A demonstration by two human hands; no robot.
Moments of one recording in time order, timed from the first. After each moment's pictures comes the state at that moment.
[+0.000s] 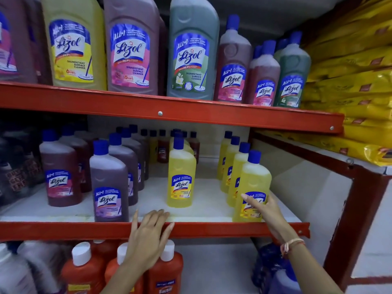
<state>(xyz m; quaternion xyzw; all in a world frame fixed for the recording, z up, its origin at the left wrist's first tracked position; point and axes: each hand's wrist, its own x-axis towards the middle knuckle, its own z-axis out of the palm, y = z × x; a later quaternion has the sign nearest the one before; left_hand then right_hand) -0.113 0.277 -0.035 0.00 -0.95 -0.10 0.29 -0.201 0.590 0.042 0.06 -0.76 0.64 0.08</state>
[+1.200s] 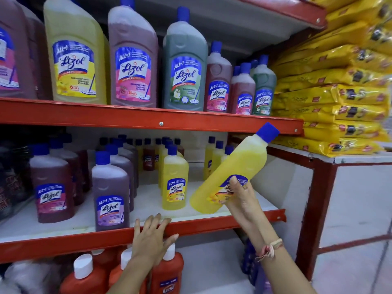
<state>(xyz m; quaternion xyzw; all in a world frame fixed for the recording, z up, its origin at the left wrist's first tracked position) -0.112 0.264 -0.030 -0.02 -0.98 -0.06 0.17 -0.095 0.499 0.101 0.27 -0.47 0.84 0.06</state>
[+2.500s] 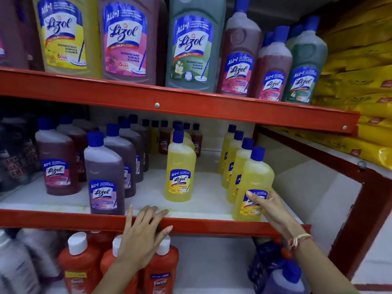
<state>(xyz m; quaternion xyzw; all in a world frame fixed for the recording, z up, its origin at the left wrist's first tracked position) -0.112 0.277 -0.042 -0.01 -0.96 -0.05 0.29 -0.232 0.607 0.045 0.16 -0.68 0.71 0.00</state>
